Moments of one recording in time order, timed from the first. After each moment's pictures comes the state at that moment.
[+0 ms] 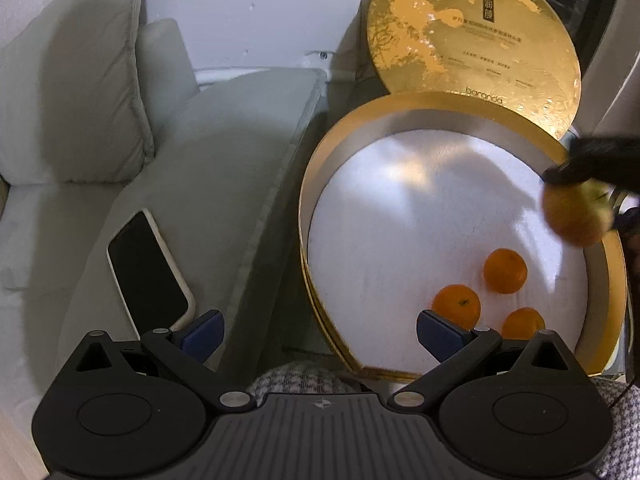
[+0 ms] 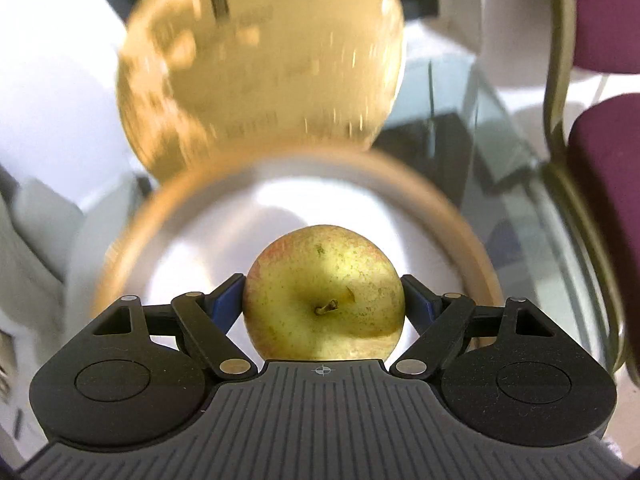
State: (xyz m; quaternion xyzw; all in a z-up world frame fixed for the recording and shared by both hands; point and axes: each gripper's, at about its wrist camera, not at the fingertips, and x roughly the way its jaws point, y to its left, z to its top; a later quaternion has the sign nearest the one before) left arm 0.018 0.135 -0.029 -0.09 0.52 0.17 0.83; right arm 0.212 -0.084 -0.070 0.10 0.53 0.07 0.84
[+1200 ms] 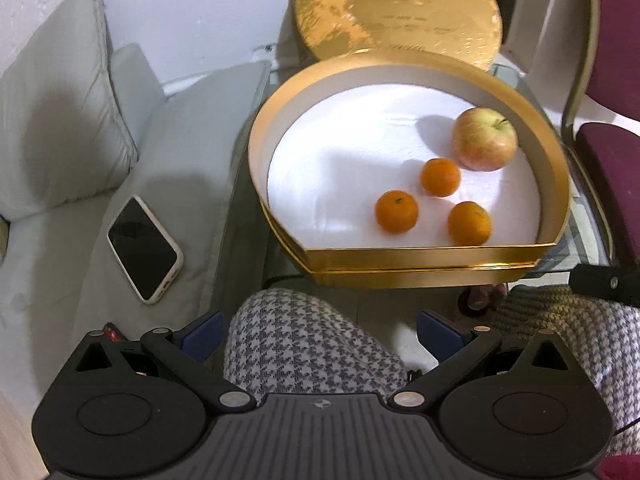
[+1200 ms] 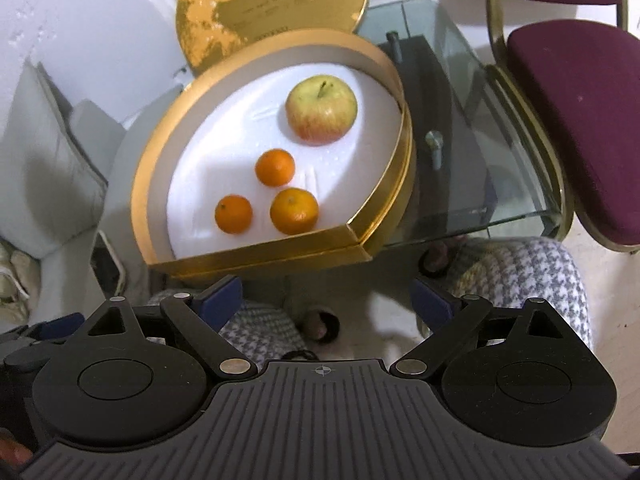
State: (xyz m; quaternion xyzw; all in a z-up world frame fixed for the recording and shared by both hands) left arm -0.053 0.060 -0.010 0.00 0.53 0.12 0.84; right arm -0.003 -0.166 -0.015 0.13 0.52 0.12 0.83
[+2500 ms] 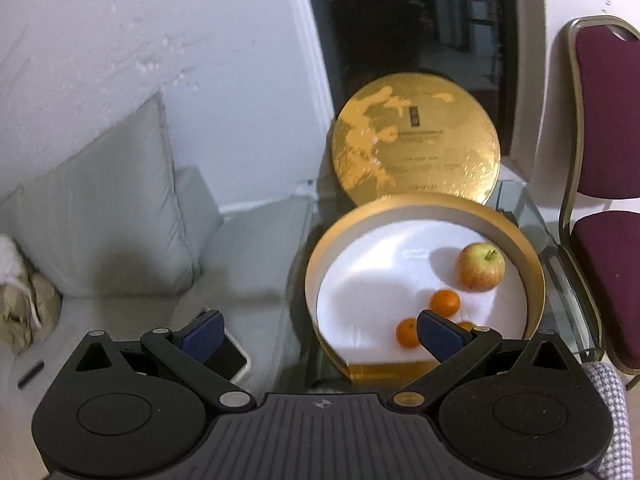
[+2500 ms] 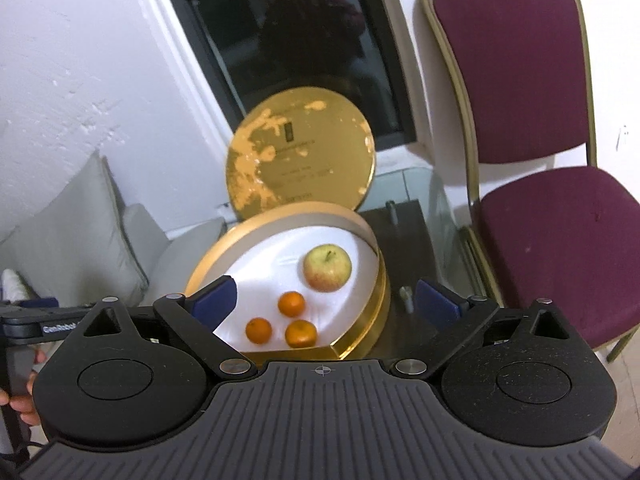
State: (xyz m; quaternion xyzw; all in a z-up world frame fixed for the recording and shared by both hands) left arm -0.082 0.049 0.106 0.03 0.39 0.17 0.90; right arm -0.070 -0.229 0.105 0.11 0.34 0.15 0.92
